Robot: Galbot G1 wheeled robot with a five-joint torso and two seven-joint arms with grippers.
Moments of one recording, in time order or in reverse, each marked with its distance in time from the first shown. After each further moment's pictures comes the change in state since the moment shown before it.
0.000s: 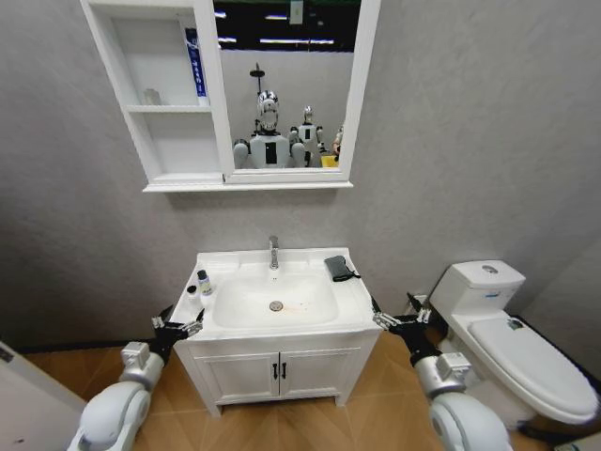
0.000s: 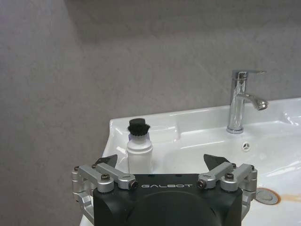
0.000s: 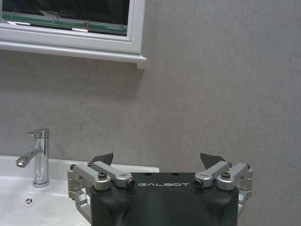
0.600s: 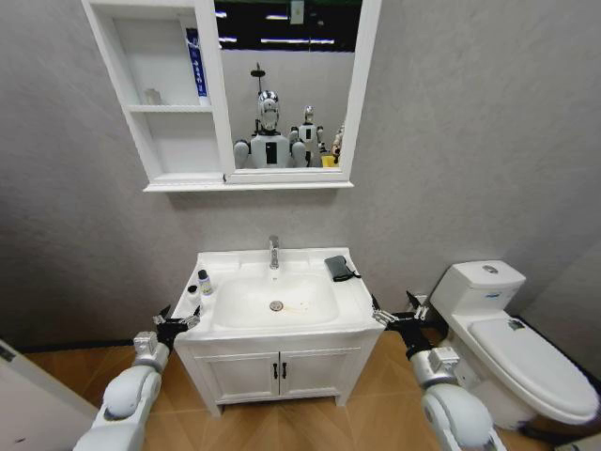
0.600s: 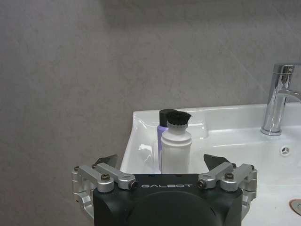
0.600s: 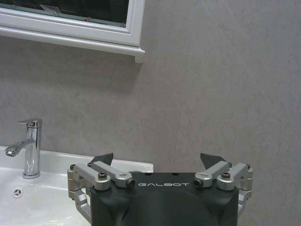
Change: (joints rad) left arm -0.128 -0.025 -0.005 0.171 -0.008 -0.033 -0.017; right arm 0.015 -0.027 -0.009 -0.070 -0.028 0.058 0.015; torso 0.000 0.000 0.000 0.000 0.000
